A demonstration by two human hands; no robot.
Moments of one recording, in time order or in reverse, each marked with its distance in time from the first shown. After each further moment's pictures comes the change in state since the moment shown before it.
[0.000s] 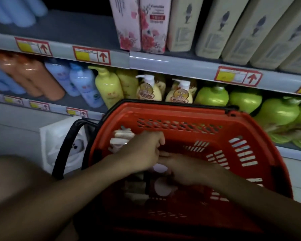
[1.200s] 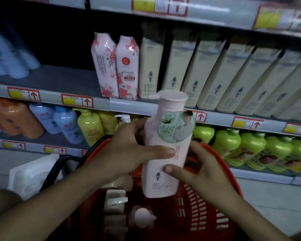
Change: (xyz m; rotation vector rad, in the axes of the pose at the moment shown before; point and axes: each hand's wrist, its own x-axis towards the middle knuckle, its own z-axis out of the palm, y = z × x) left_hand -0.041 0.114 -0.089 -0.819 0.156 0.297; right_hand -0.123 -0.096 -0.085 0.582 0.985 0.141
